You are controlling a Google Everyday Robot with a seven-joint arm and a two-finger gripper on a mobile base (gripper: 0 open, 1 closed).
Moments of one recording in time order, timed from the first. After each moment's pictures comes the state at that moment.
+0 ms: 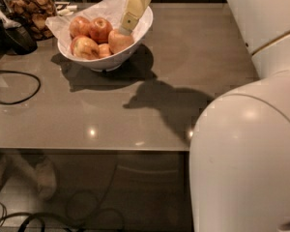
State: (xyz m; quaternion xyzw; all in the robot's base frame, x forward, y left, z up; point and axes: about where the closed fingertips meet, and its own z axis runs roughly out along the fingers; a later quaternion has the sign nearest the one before) arm 0.669 0.022 1.015 -0.63 0.72 0.09 0.26
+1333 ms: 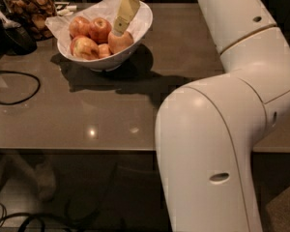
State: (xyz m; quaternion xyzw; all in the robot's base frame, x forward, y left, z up) arm 0.707 0.042 0.990 -0.62 0.74 0.11 0.25
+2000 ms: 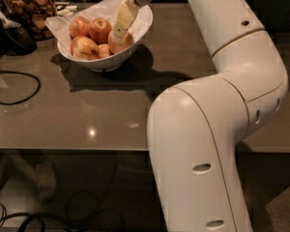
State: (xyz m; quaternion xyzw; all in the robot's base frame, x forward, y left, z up) arm 0.715 0.043 0.967 -0.60 0.76 0.12 0.23
